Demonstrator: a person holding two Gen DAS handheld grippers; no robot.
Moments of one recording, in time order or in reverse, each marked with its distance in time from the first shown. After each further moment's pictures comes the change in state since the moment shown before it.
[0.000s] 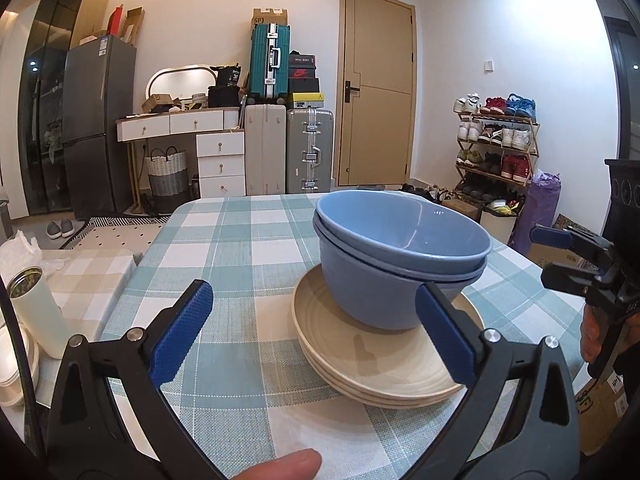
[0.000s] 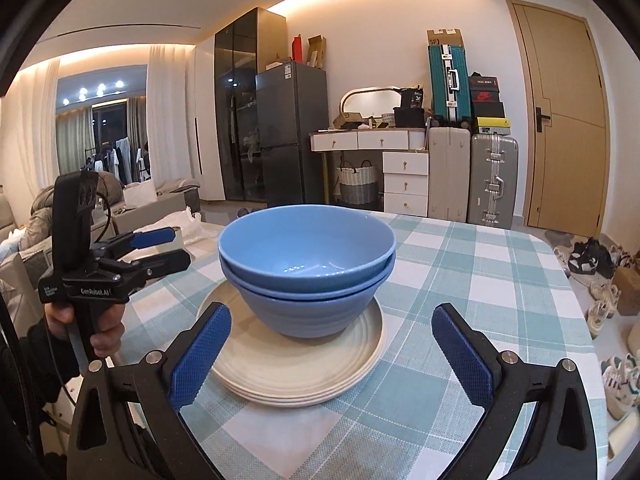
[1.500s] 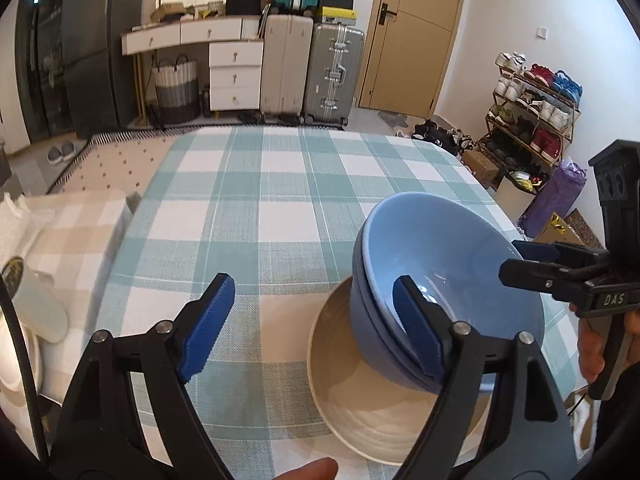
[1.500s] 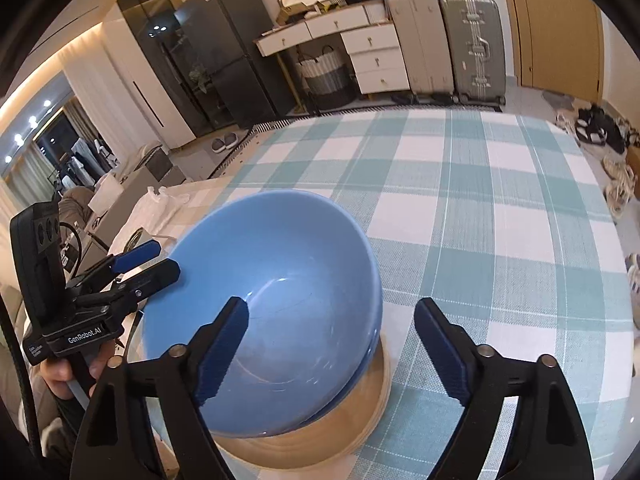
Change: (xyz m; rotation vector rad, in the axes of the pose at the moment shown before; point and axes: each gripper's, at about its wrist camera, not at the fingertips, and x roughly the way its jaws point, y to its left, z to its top) left arm 0.114 0.037 0.082 -0.119 0.347 0.038; right arm 0.124 -0.055 0.081 0.308 0.449 0.021
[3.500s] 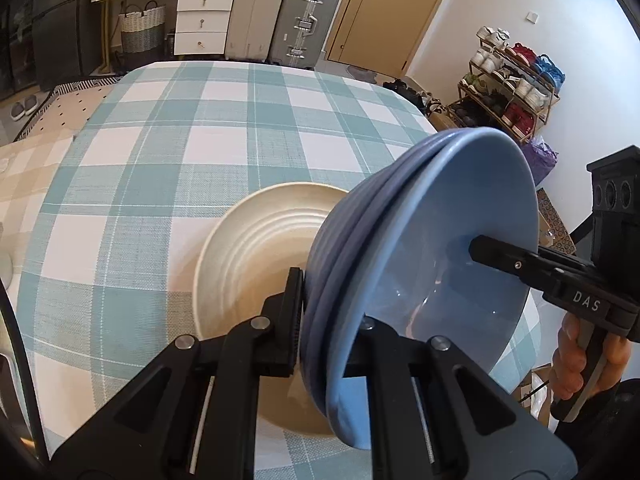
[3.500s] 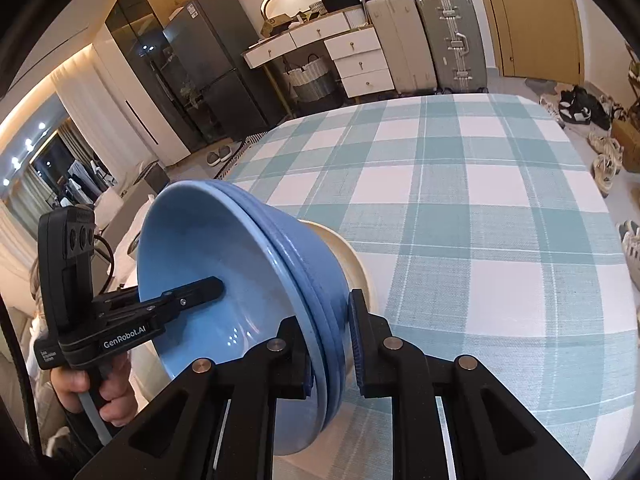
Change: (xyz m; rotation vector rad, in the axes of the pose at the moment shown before) left arm 0.029 -0.047 -0.038 -0.062 0.208 -0.160; right arm -0.024 -0.012 -0.050 0.085 -0.021 0.004
